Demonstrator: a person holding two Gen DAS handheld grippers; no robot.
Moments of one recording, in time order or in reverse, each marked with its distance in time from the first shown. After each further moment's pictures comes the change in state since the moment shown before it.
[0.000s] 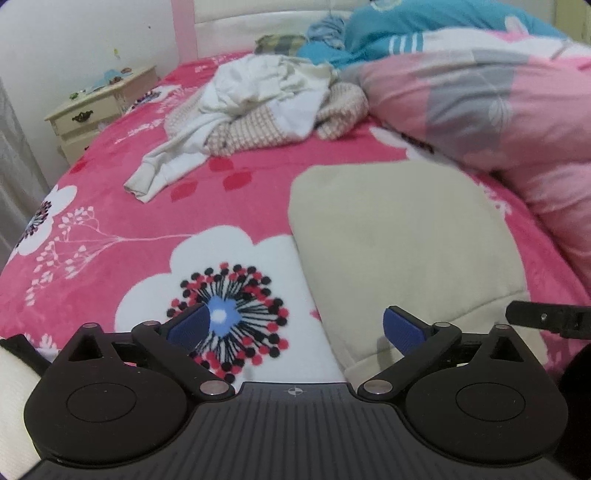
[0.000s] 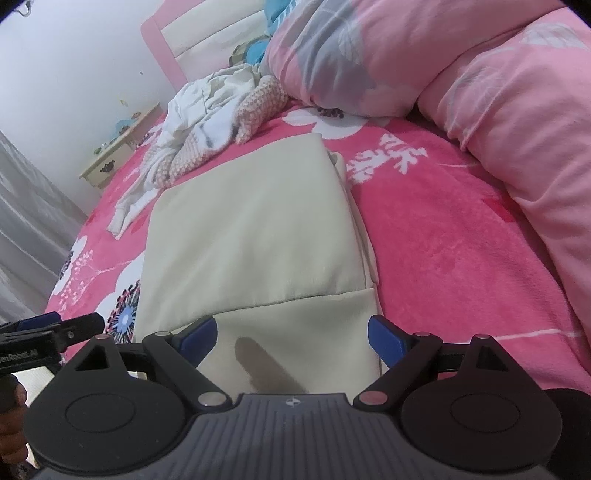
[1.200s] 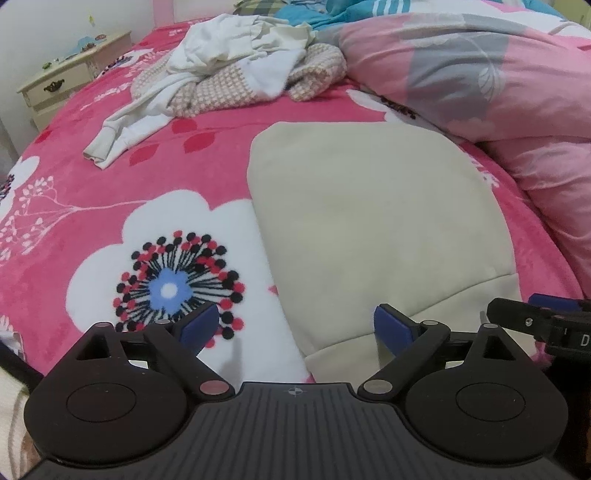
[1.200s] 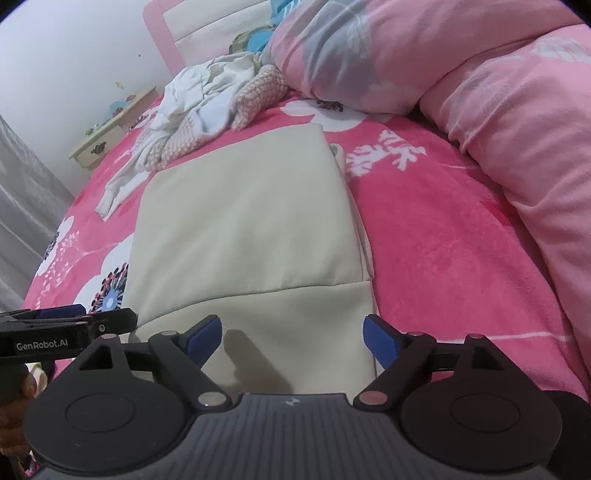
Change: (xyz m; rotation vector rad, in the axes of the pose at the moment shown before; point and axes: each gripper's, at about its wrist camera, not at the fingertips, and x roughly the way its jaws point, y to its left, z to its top) left arm 0.033 -0.019 -0.002 0.020 0.118 -0.068; right arm 0.008 0.006 -0.003 -0.061 0.027 -0.062
